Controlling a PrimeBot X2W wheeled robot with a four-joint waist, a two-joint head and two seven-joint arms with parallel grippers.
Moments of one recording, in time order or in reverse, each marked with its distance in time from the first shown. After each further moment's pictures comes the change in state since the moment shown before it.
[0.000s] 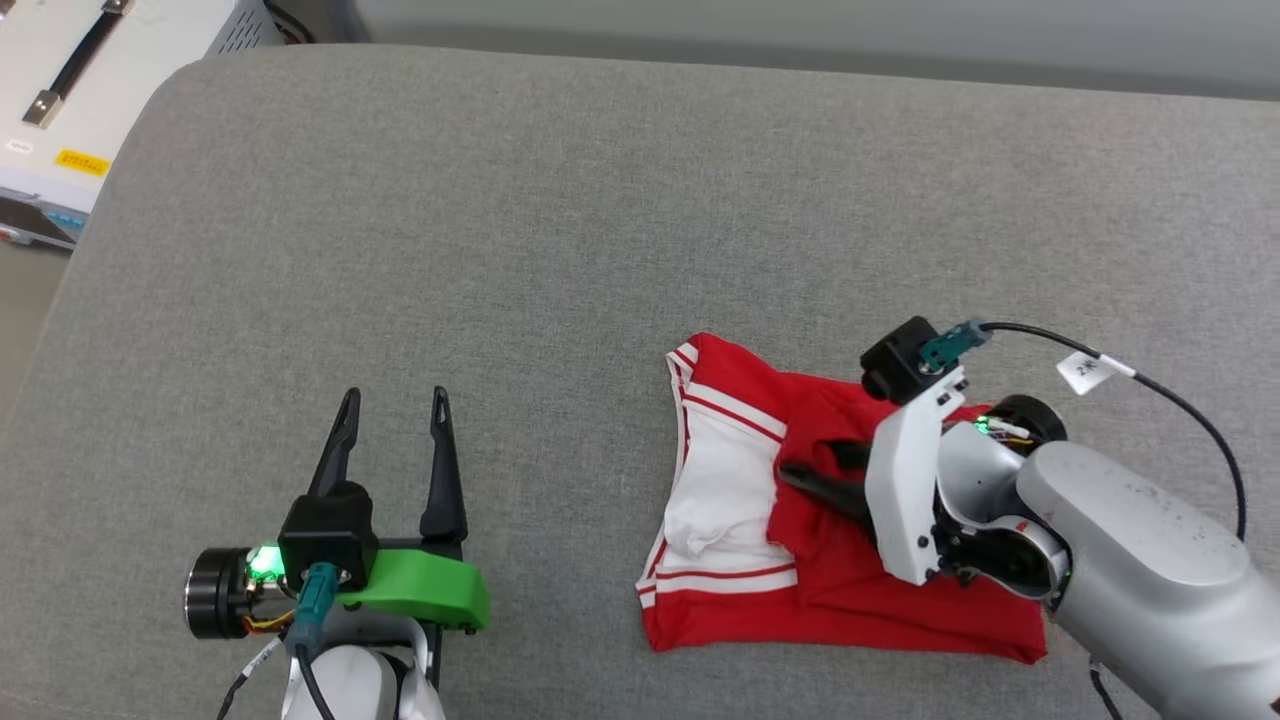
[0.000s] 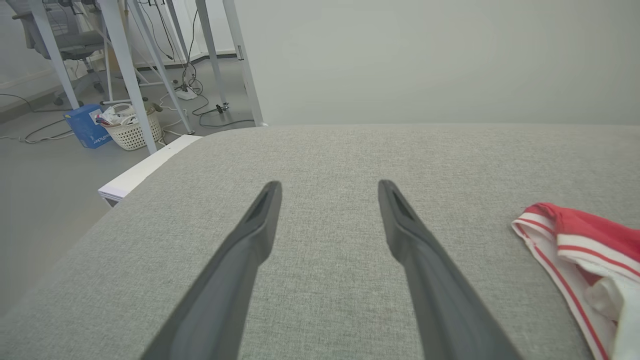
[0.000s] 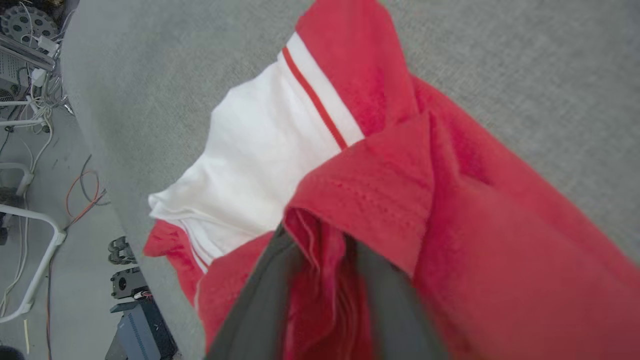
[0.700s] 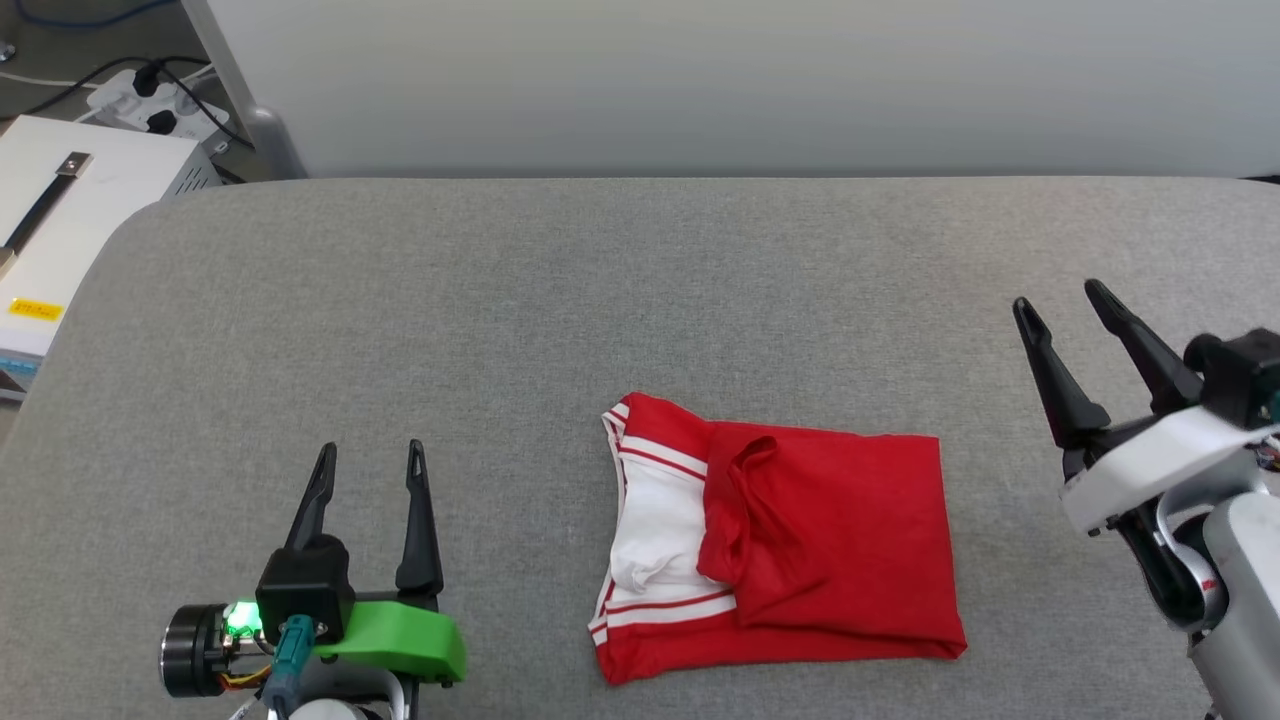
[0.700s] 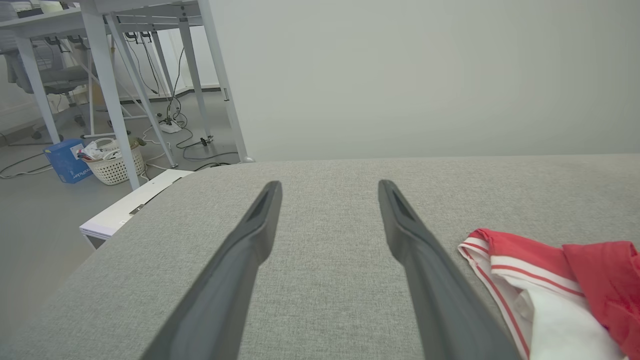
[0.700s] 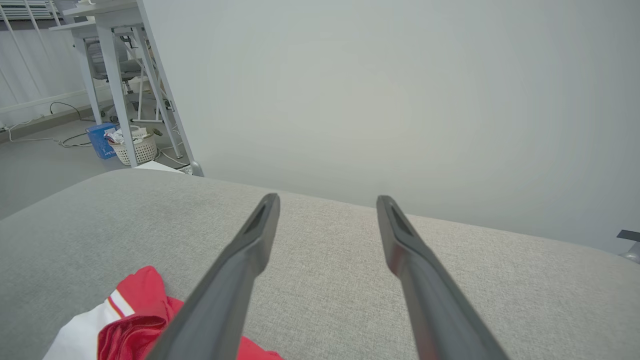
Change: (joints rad) left arm 0.096 0.002 0.048 -0.031 0.018 -0.022 0.000; right arm 0.307 -0.007 -0.627 -0.059 -0.450 -0.001 -0.640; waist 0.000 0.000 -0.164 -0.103
